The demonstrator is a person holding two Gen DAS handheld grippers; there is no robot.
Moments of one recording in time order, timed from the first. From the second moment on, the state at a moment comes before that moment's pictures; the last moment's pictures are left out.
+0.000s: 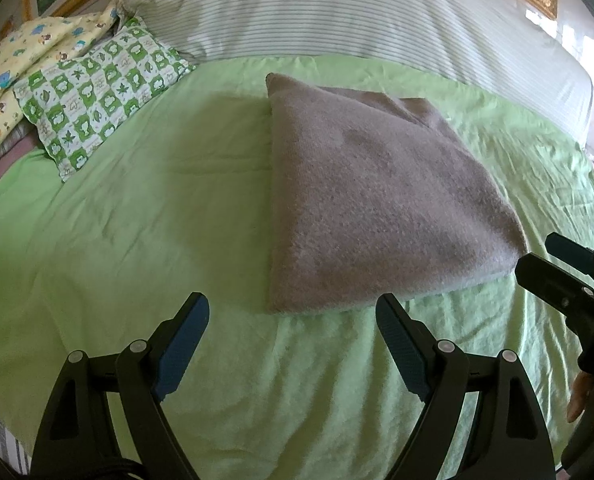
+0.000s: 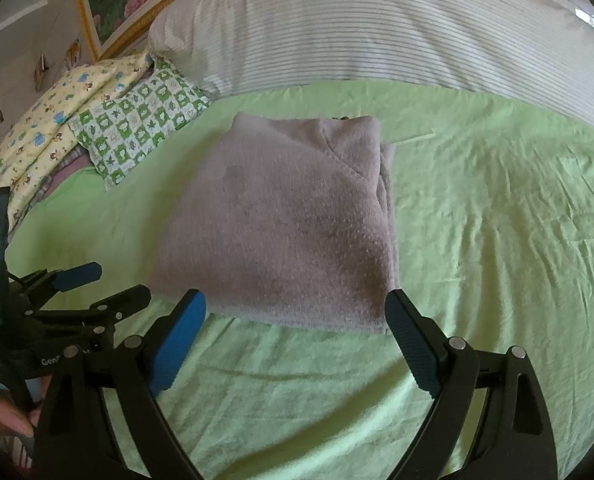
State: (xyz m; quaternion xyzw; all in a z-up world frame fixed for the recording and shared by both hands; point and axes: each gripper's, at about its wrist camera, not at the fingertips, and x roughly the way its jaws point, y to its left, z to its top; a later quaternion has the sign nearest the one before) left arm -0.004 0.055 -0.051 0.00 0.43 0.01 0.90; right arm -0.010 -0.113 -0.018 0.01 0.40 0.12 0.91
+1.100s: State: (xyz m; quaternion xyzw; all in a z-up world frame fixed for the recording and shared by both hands) left arm 0.002 0.059 -0.052 -0.01 0.43 0.01 0.90; right arm -0.001 -0.109 -0.018 0.00 0.41 0.12 0.91
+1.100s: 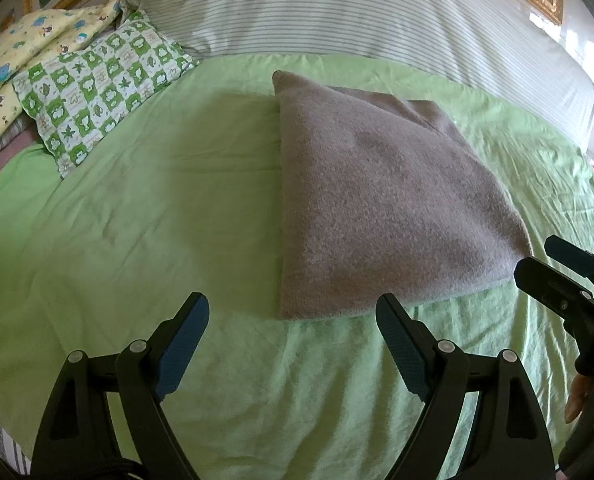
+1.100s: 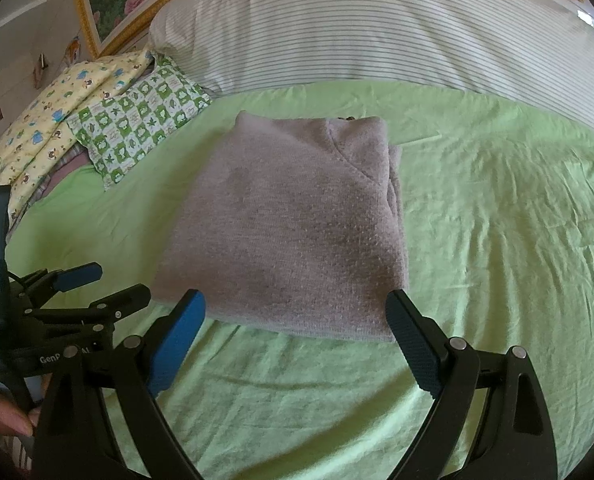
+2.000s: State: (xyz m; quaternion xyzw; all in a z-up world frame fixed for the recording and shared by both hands) left arm 0.011 0.062 -0.048 -0.01 0.44 0.01 0.90; right arm 0.012 -0.119 -0.018 0.01 0.41 0.11 0.91
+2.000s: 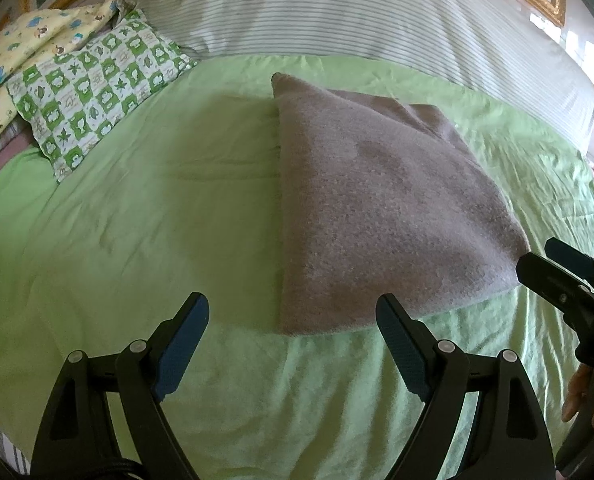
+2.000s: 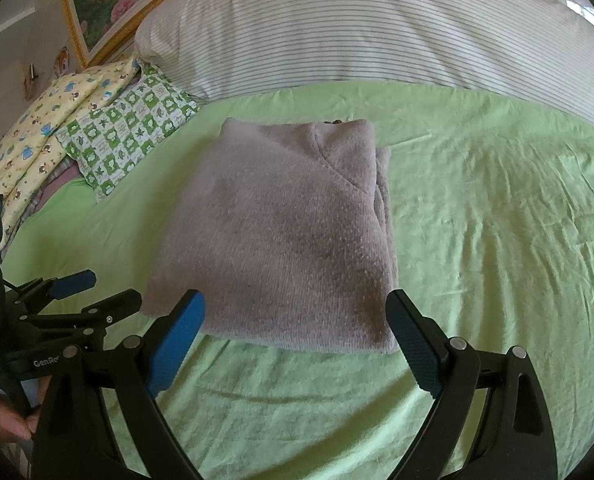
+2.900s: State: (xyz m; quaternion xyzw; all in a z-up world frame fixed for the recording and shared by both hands) left arm 0.027 0.054 -0.041 0.00 0.44 0.01 0.90; right arm 0.022 -0.120 -0.012 0.02 0.40 0.11 0.91
